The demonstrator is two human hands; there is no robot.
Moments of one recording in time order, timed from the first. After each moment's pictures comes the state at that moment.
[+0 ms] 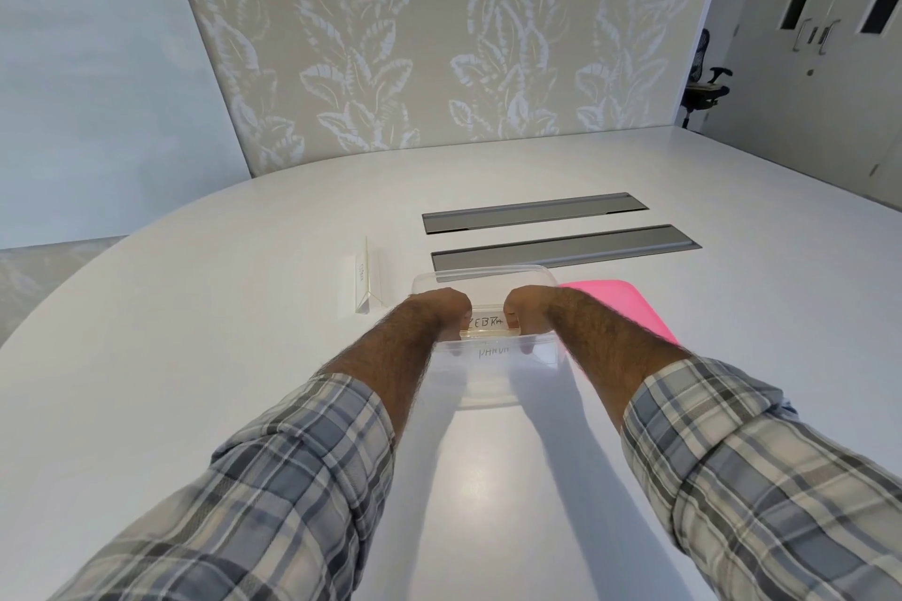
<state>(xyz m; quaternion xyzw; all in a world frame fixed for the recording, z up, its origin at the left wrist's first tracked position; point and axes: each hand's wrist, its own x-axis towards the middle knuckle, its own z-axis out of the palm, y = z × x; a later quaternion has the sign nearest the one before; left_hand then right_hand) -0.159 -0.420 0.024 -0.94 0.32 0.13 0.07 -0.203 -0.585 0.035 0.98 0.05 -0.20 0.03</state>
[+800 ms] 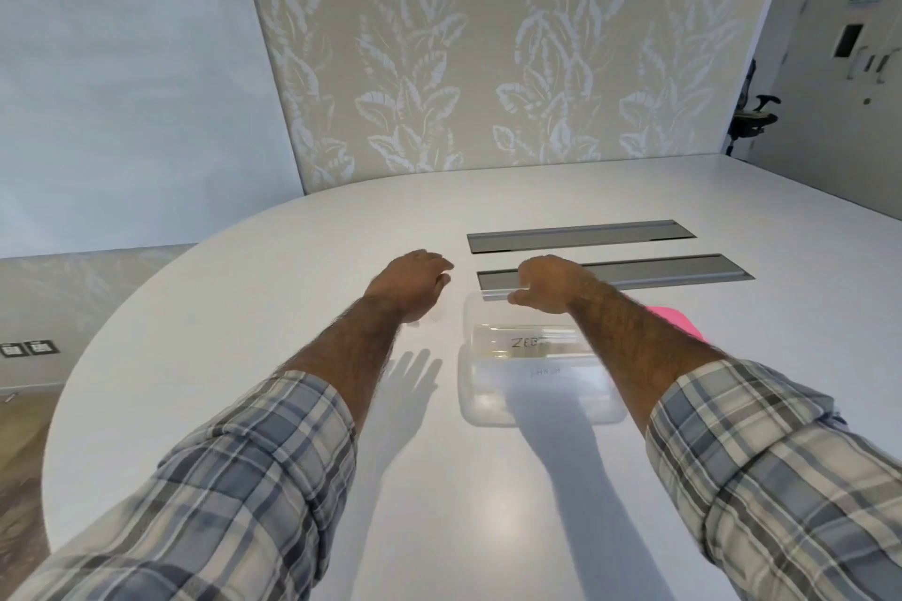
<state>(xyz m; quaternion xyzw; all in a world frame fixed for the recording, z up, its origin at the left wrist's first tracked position) -0.136 -0.302 0.071 -0.95 0.28 -0.09 -0.07 -0.181 -0.545 0.080 1.00 0.03 0.01 -0.04</state>
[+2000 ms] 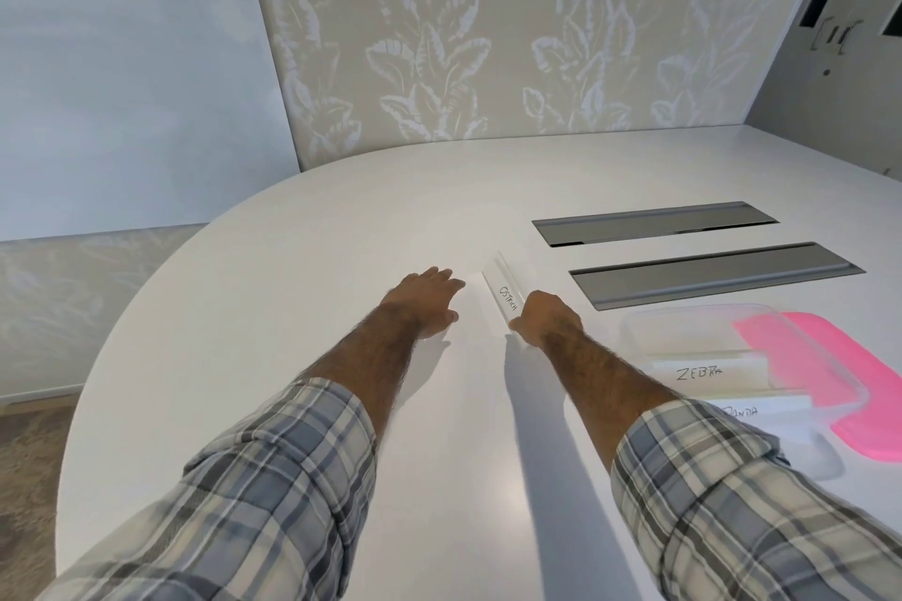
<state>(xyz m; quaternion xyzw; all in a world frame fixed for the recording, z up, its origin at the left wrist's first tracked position) 0.050 -0.140 -0.005 -0.95 0.32 0.05 -0.02 -0.025 -0.331 -0.019 0.96 -0.24 -0.03 -0.15</state>
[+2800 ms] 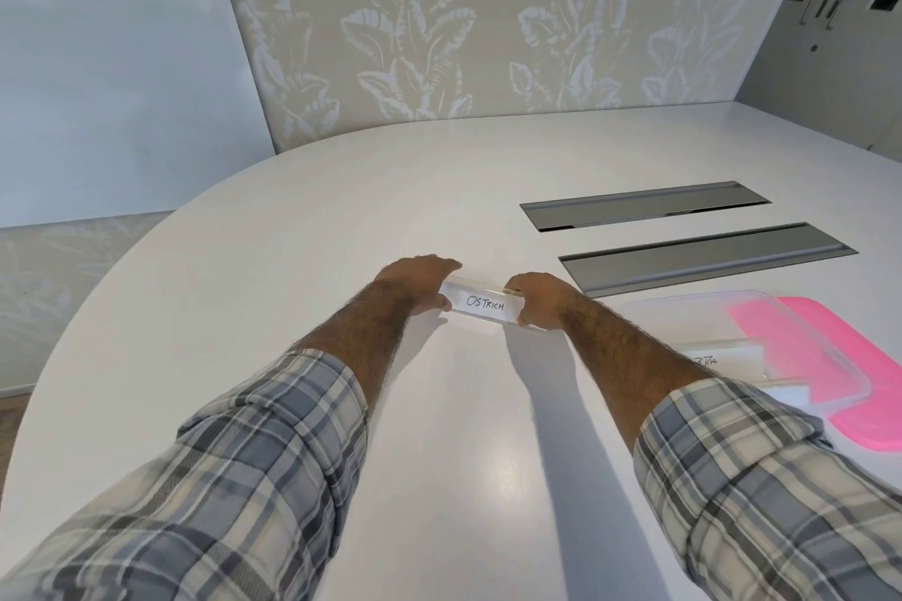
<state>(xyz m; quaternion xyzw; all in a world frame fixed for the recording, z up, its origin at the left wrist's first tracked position) 0.085 -0.163 -0.013 -0.94 0.33 0.08 -0.03 -0.004 -0.375 -0.018 0.99 -0.06 -0.09 -0.11</state>
